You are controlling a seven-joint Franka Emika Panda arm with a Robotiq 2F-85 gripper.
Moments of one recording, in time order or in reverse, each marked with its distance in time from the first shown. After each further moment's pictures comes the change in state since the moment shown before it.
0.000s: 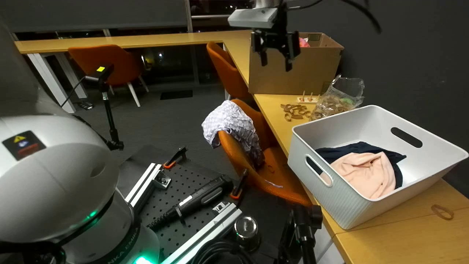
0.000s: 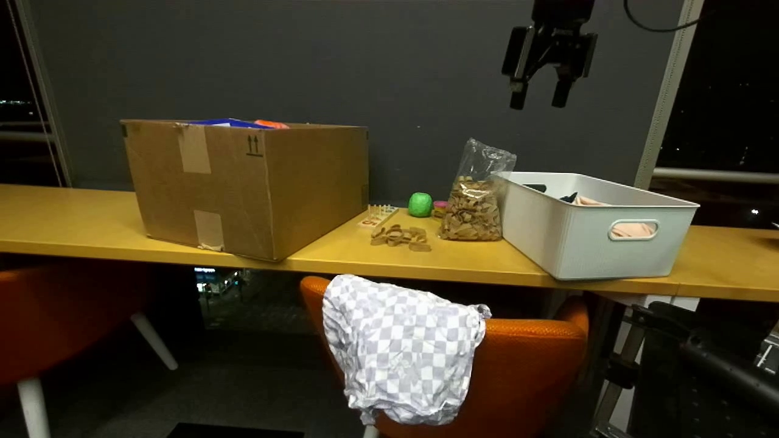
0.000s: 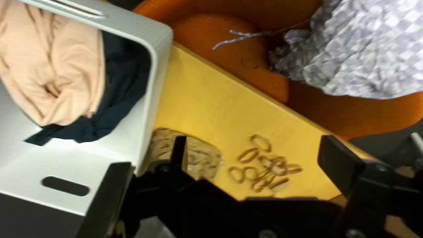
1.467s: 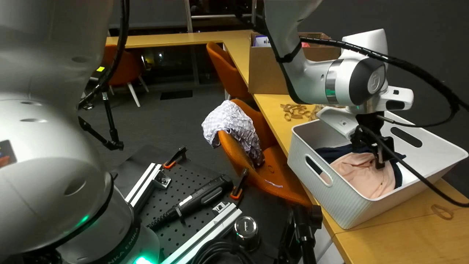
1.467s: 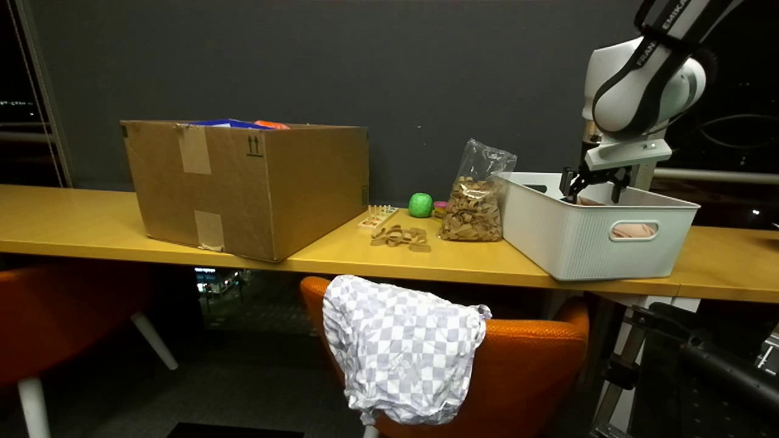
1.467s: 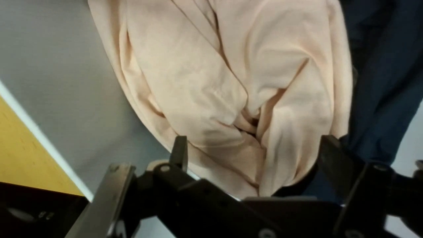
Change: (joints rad) arm -0.160 0.618 -0.330 0.205 -0.070 0.420 0.261
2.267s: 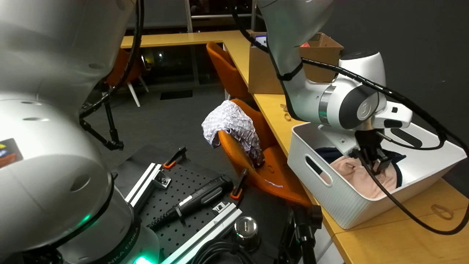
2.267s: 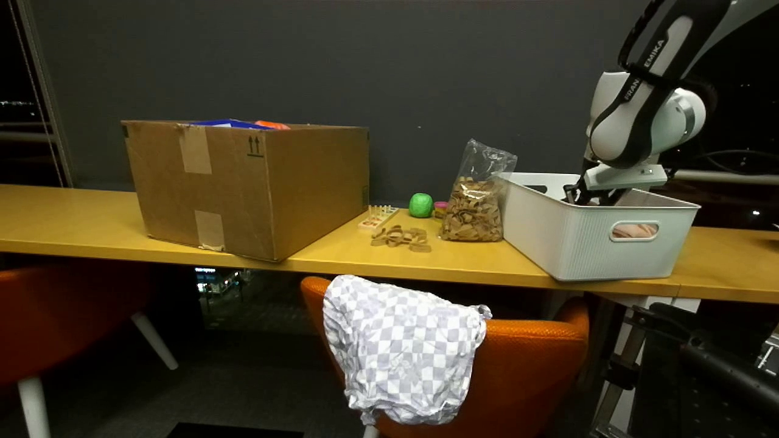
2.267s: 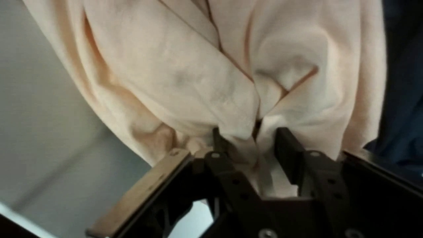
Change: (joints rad) arm 0.034 0.109 -0.057 -0.008 0.153 0.202 -0.057
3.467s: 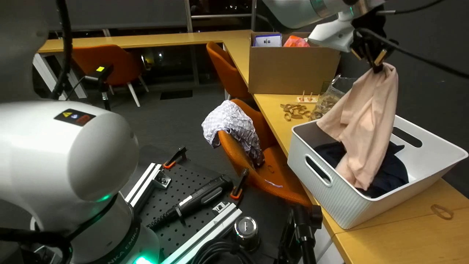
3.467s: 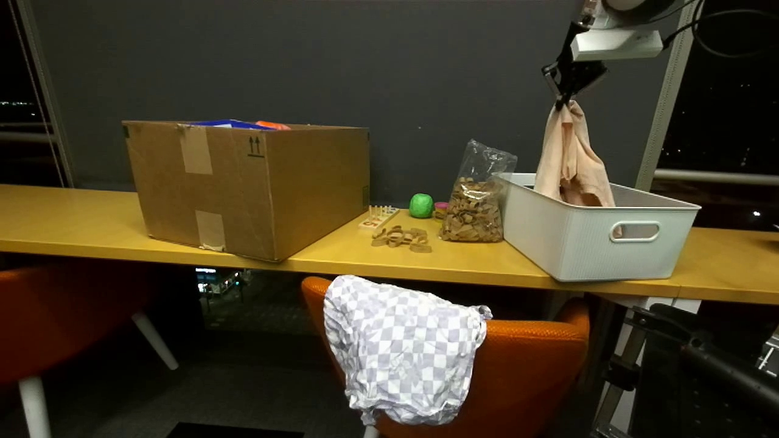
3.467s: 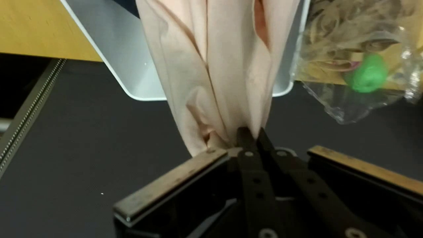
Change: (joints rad) arm 0.573 -0.440 -0.426 -0.049 -0.233 -0.158 0.109
